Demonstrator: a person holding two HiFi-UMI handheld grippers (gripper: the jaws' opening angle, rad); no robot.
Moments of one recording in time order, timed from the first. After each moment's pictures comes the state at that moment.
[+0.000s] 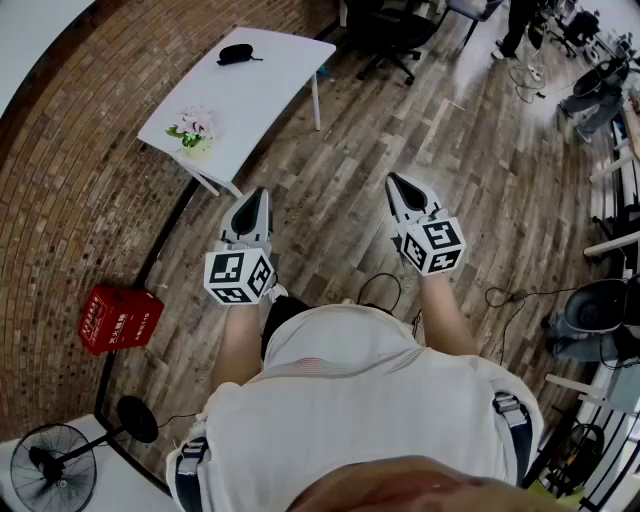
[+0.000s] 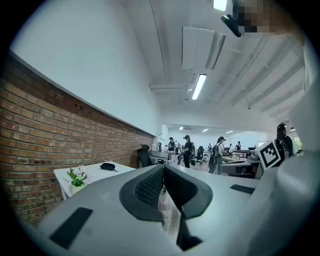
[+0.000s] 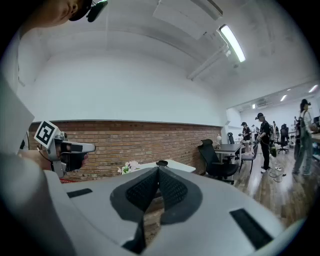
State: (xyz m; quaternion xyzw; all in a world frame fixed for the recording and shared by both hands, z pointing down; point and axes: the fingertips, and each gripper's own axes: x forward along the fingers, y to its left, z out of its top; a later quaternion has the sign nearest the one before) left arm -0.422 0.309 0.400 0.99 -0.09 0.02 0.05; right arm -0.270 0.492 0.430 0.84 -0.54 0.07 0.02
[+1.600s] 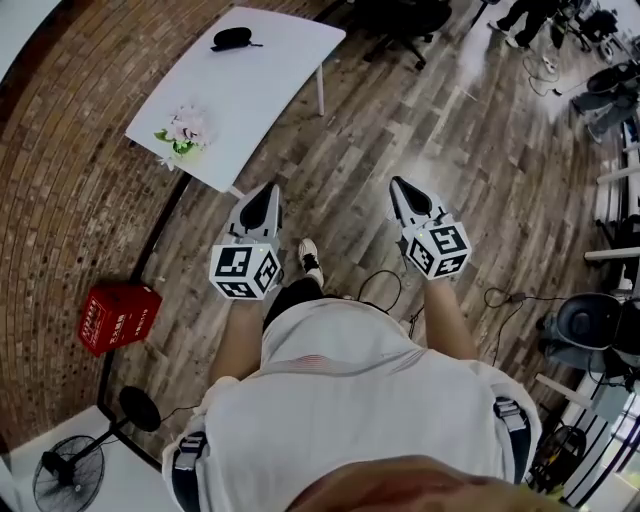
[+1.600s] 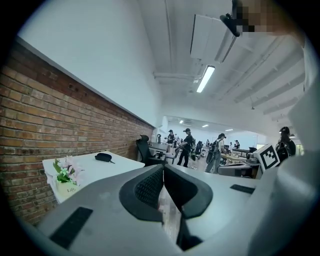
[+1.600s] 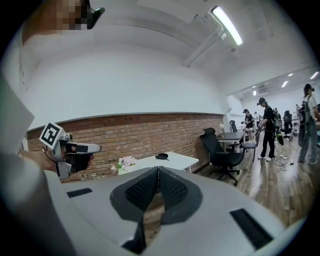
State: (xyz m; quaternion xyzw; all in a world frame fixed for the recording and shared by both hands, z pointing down) left arm -0.320 0.244 0.434 0.99 -0.07 0.06 0.09; right arm -0.183 0.423 0.467 0.83 -0.55 0.12 0.01
